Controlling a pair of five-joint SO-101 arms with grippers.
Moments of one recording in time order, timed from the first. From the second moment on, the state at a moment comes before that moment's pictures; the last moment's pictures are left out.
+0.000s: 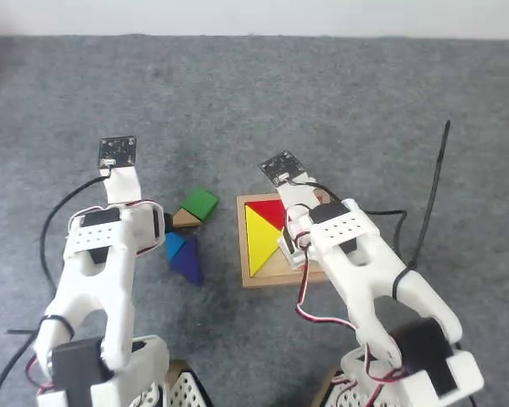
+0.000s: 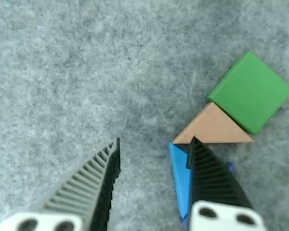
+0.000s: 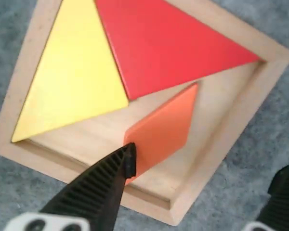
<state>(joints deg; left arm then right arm) -16.3 -16.3 56.5 44.1 0.6 -27.3 -9.6 44.4 52.0 7.7</state>
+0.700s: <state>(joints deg) -16.3 -16.3 56.5 44.1 0.6 -22.9 -0.5 37.5 48.4 7.3</state>
